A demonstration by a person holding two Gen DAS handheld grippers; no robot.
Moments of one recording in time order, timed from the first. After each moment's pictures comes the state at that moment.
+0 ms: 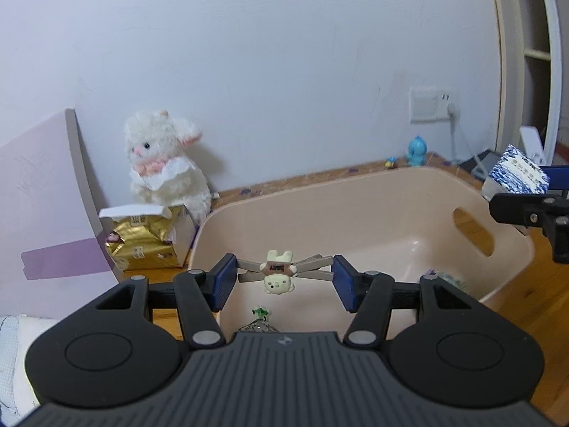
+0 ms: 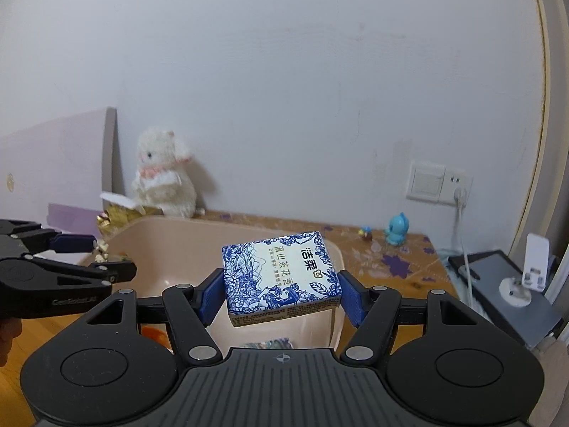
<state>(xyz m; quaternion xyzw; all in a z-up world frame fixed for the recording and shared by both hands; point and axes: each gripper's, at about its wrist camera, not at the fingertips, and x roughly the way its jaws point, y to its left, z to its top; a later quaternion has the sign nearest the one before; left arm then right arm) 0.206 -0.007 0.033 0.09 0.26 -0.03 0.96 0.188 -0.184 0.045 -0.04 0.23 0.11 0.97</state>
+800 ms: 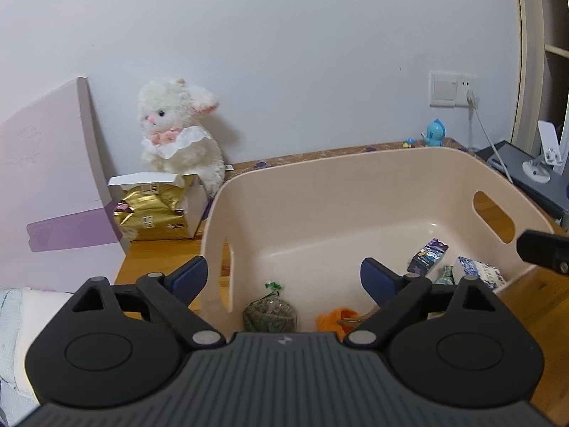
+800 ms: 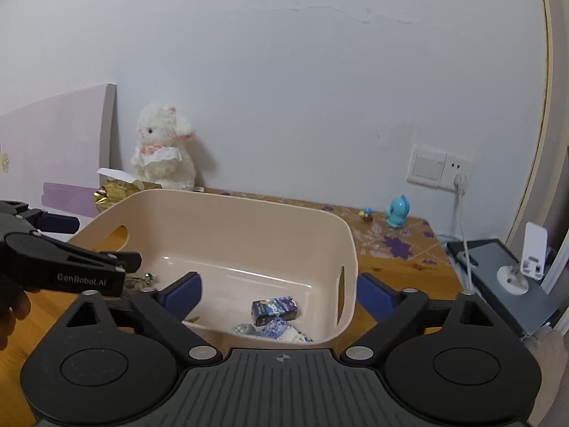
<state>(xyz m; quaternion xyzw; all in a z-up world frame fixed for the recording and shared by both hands) 0.202 0.013 0.026 0.07 0.28 0.00 0.96 0.172 -0.169 0.036 -0.06 0.24 0.10 0.96</state>
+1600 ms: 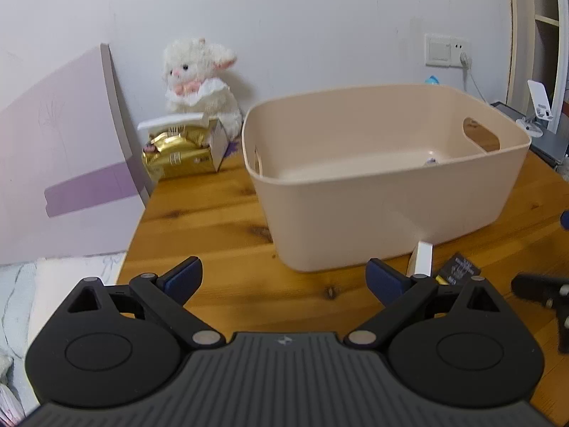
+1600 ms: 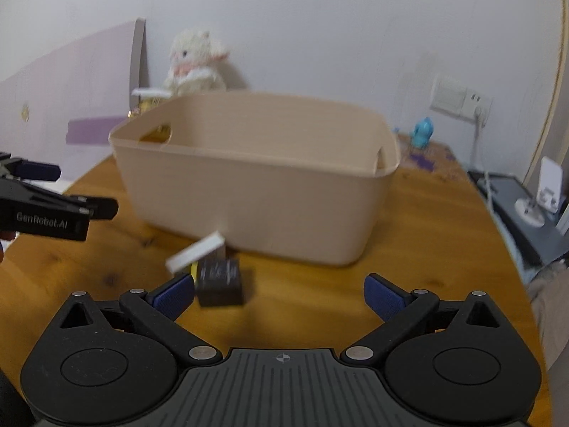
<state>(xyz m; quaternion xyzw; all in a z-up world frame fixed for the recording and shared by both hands) 0.127 0.042 -0.009 0.08 0.33 0.01 0.94 0.116 -0.154 -0.025 -0.06 0.34 0.13 0.93</state>
